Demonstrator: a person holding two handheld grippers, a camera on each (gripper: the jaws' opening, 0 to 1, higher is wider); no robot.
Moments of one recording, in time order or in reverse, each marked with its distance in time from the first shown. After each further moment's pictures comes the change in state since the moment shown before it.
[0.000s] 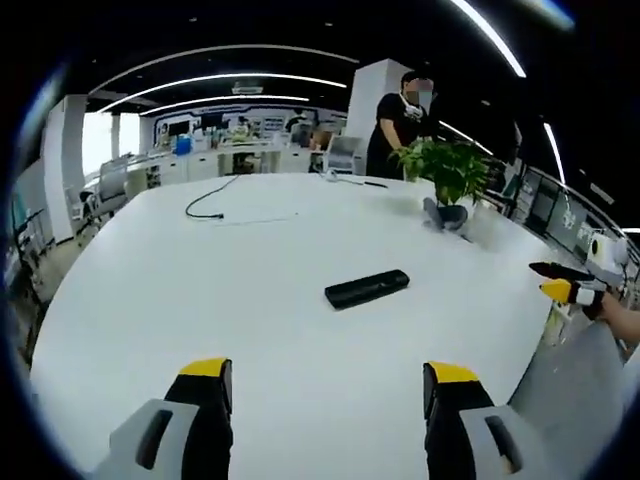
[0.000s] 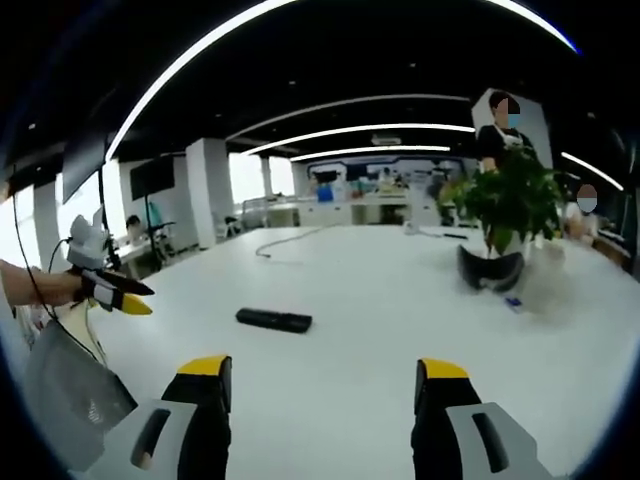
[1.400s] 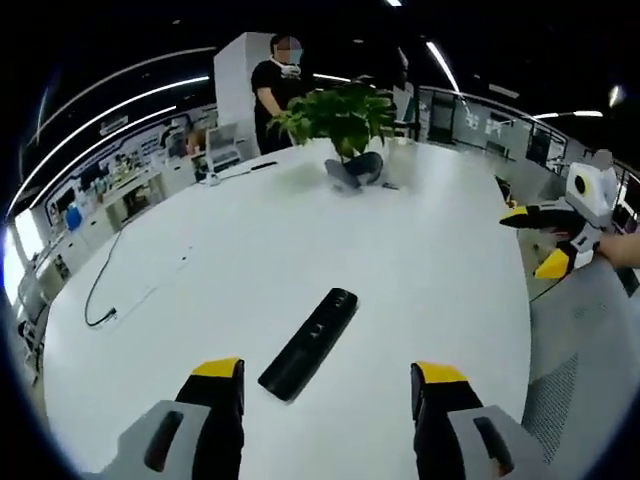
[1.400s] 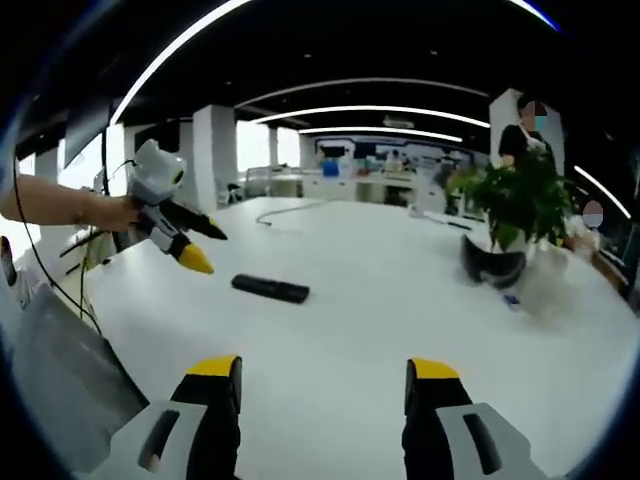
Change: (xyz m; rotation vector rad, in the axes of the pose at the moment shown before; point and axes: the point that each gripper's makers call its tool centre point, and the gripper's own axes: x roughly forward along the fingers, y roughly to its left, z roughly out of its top) left arm 0.107 -0.060 0.058 0.431 0.158 -0.317; right arm 0.002 -0.003 -0.022 -0.092 0.125 -0.010
